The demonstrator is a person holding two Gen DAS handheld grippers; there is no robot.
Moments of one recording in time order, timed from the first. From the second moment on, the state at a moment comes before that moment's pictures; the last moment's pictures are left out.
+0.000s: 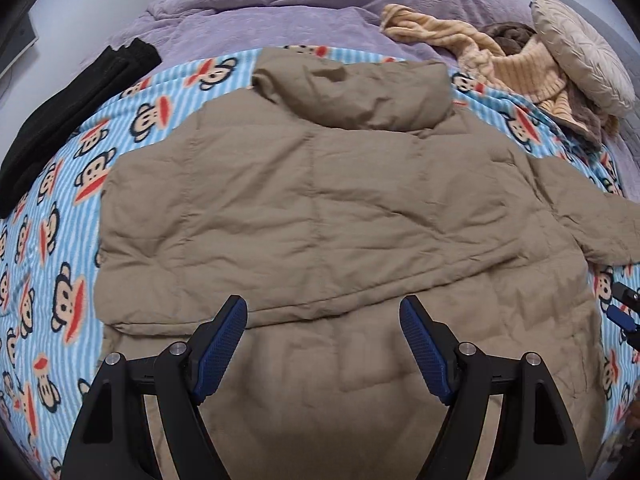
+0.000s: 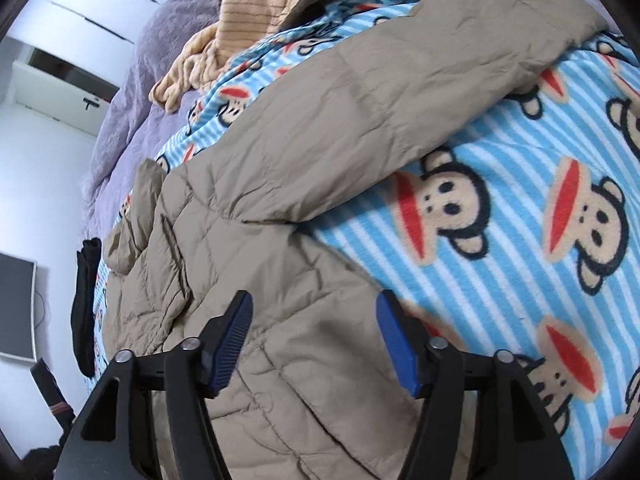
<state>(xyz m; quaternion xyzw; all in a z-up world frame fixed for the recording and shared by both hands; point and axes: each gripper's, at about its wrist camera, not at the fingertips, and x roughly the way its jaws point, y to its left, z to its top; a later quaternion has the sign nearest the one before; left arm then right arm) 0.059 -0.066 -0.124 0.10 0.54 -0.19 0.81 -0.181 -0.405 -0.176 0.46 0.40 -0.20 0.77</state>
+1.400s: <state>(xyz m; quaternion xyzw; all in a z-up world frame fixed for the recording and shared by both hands) 0.075 -0.106 -0.100 0.06 0.51 -0.16 0.84 -0.081 -0.508 -0.092 0.47 0.27 -0.11 0.83</state>
